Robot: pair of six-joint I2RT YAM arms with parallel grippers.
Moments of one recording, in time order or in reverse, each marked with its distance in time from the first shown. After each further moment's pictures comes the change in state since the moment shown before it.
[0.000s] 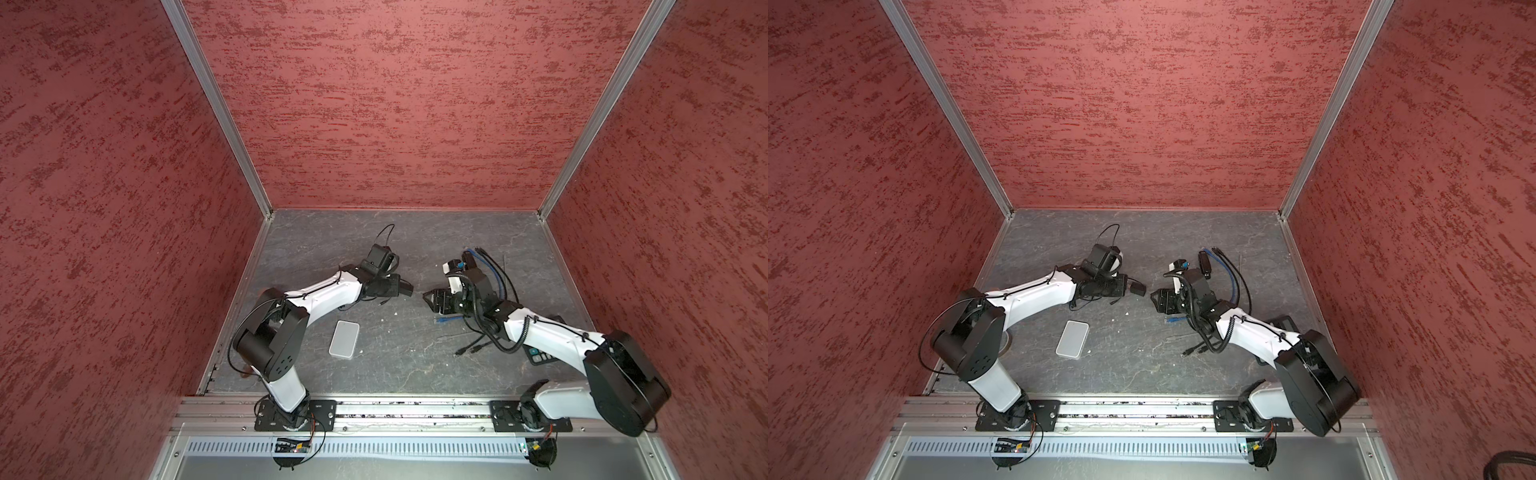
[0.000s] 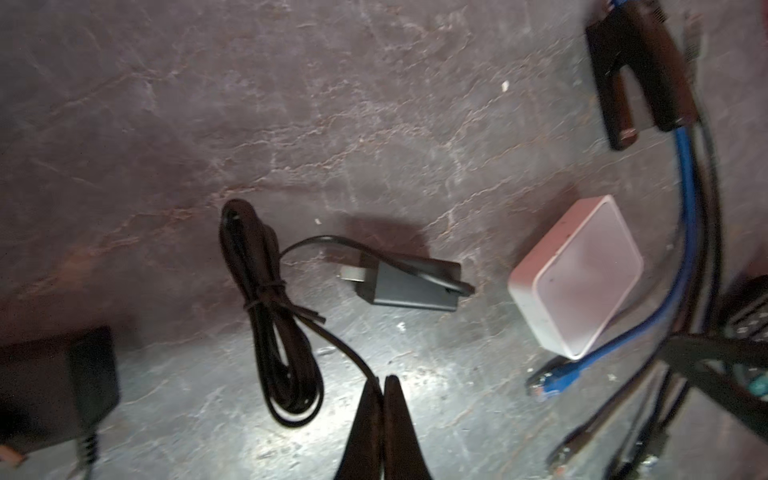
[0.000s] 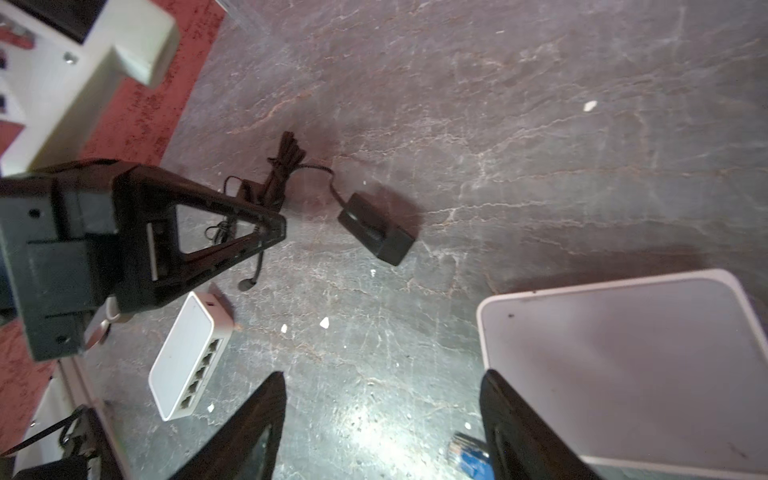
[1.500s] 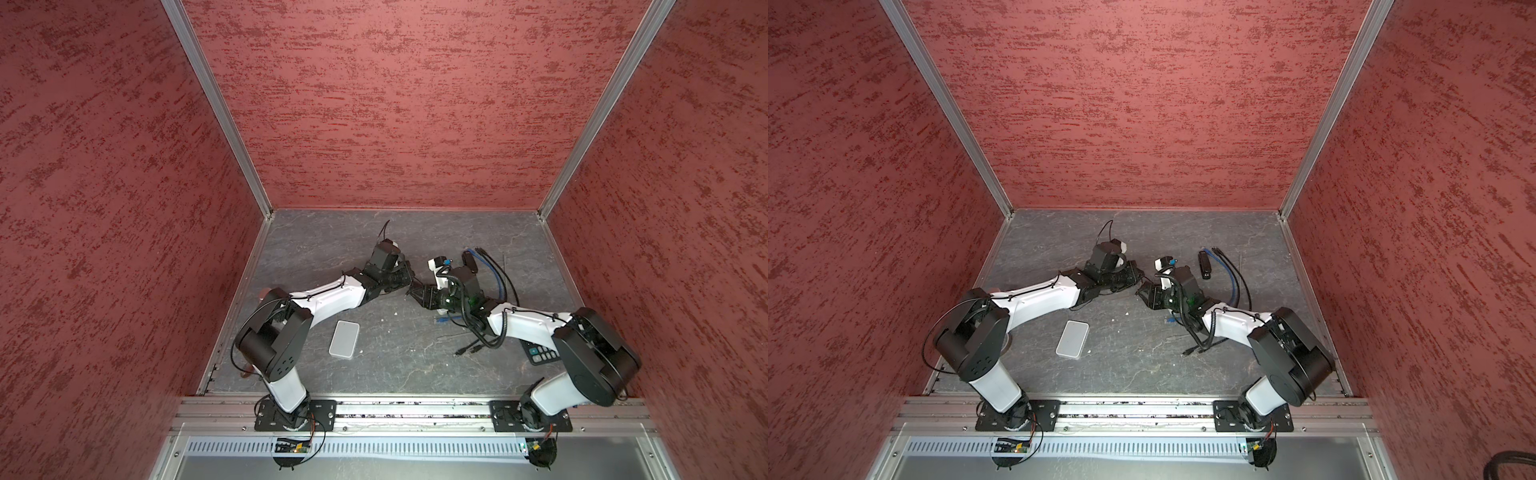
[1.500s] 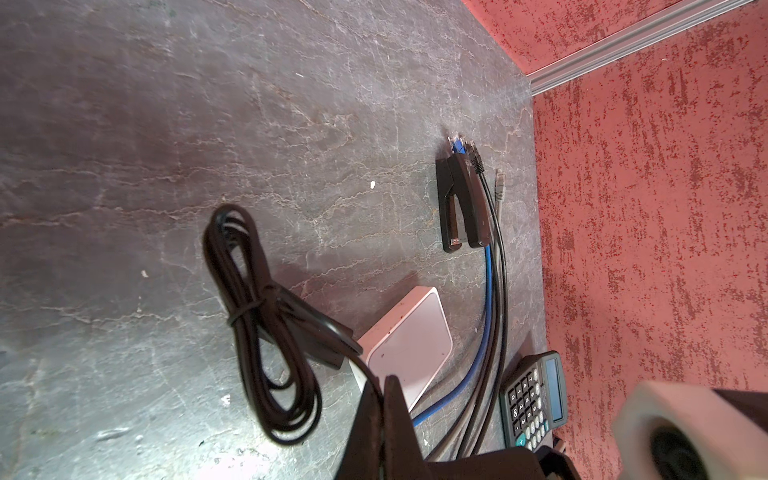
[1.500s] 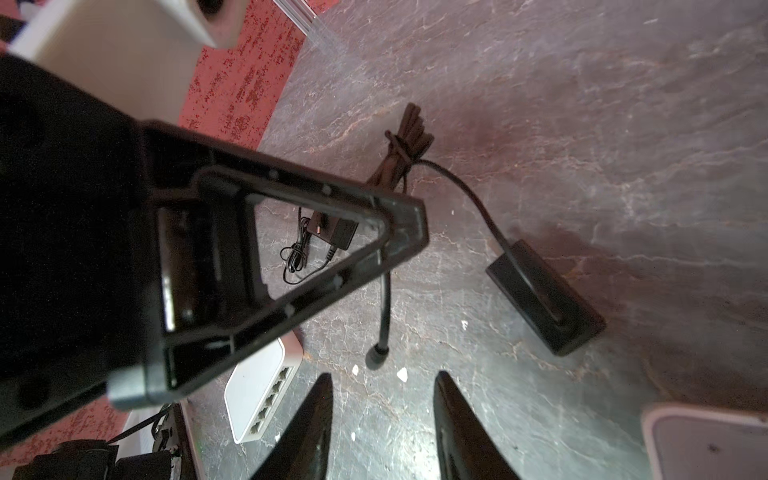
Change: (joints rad) left arm -0.041 0.008 -0.037 0.328 0.067 -0.373; right arm 0.045 0.193 0.048 0.267 -0.096 0.113
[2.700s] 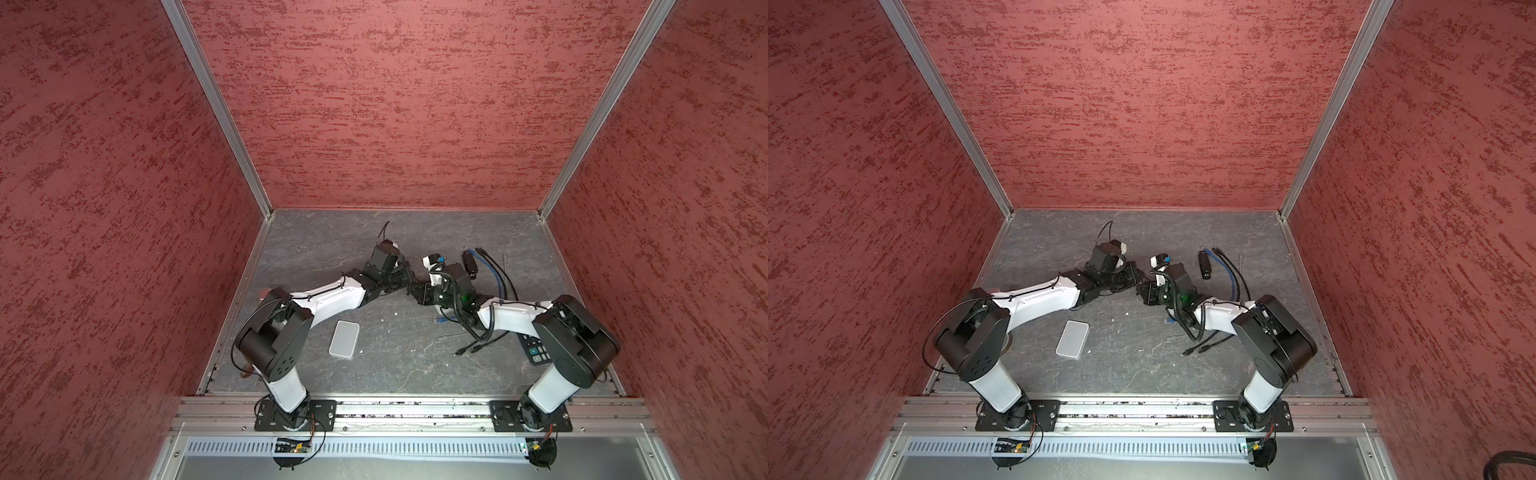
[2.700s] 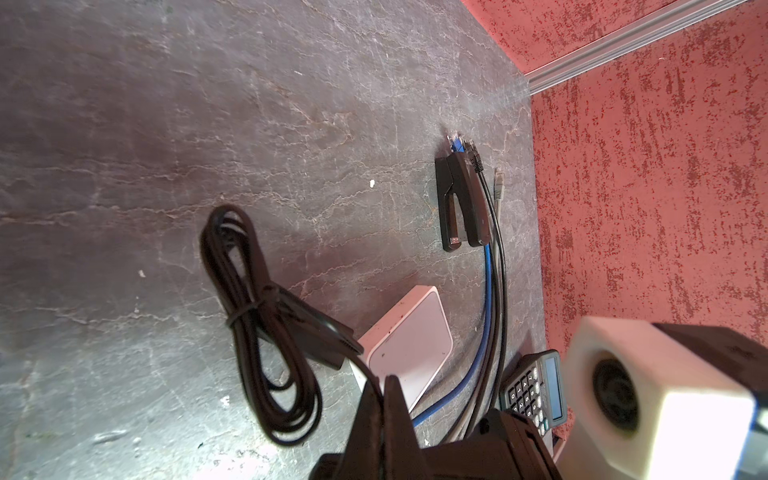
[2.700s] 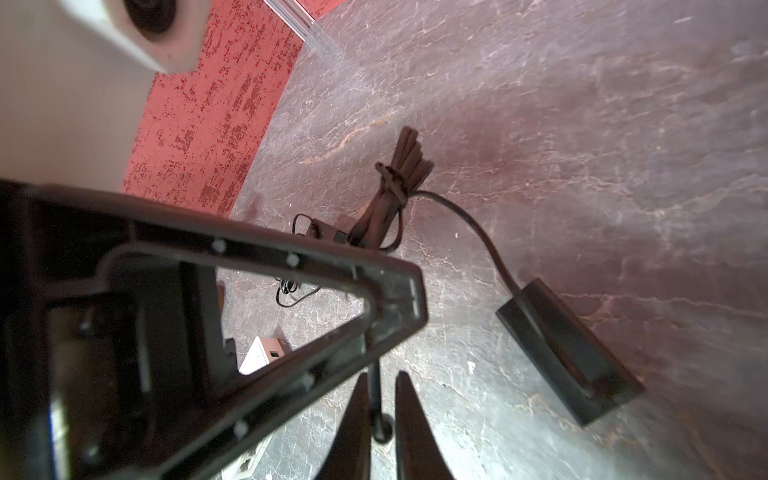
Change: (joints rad) left arm 0.000 0.000 -0.011 0.019 0.004 0.000; right arm 0.002 0.118 0.051 0.079 0.000 0.021
